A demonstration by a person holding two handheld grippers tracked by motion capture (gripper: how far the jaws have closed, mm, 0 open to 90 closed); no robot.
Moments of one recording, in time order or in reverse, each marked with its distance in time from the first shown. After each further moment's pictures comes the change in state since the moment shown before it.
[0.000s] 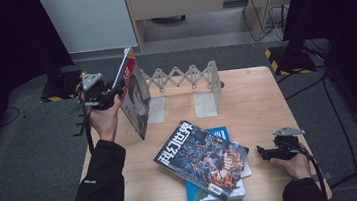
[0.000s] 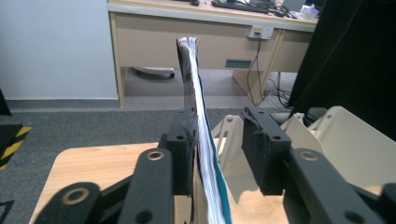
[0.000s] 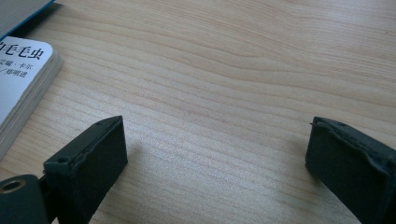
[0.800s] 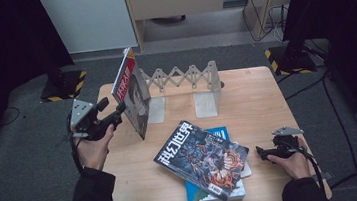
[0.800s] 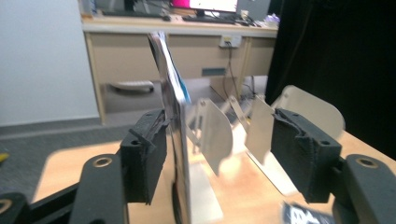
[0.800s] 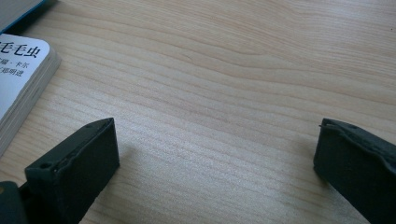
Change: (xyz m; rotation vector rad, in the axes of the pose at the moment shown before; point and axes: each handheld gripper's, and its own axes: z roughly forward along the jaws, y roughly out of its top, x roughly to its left) left arm -0.003 -0.045 -0.067 -0.037 -0.109 0.063; right arm 0.002 0.001 0.002 0.015 -0.006 0.009
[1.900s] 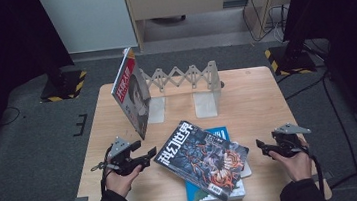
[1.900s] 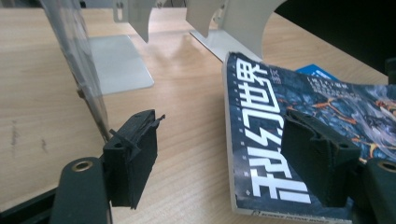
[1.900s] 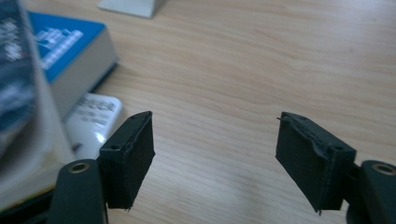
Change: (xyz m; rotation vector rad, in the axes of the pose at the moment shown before) left arm -0.029 -0.133 0.023 0.295 -0.221 -0.035; right arm 0.019 0.022 -0.037 -0.126 0.046 0.021
